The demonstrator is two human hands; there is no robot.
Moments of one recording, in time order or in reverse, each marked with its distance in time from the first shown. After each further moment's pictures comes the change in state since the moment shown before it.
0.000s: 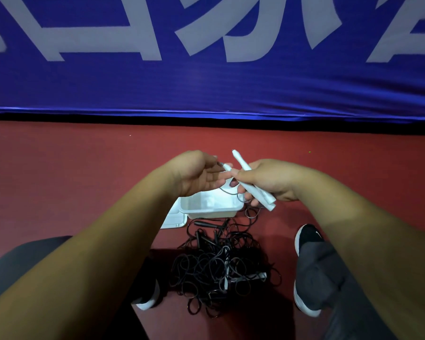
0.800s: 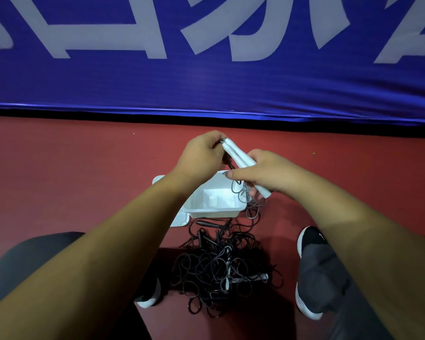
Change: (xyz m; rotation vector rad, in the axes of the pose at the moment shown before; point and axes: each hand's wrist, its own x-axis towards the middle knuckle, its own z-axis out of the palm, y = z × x) left_hand -0.009 0.002 0.013 0.676 0.275 0.670; right_hand -0.002 -0.014 0.008 -0.184 0.207 -0.111
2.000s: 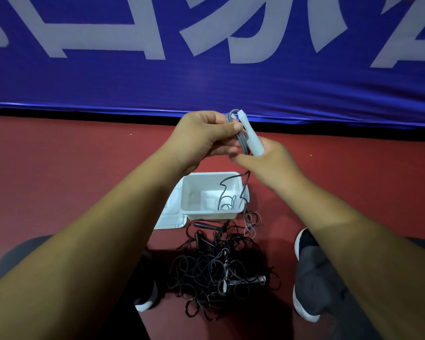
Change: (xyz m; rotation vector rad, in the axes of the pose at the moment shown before) left_hand 0.002 0.046 -0.025 -0.522 -0.156 -0.101; right_hand 0.009 -0.002 0.006 0.093 0.388 -0.275
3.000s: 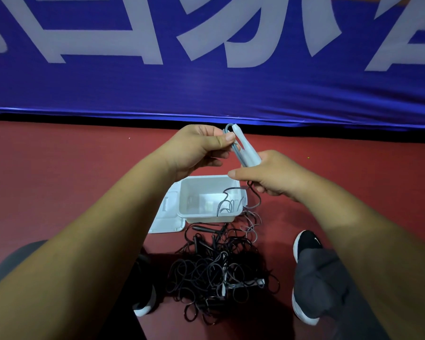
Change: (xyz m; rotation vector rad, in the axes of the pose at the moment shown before) left_hand 0.007 -0.009 -0.011 0.137 -0.115 -0.098; right_hand -0.006 -0.008 -0.027 -0.084 -0.349 0.175
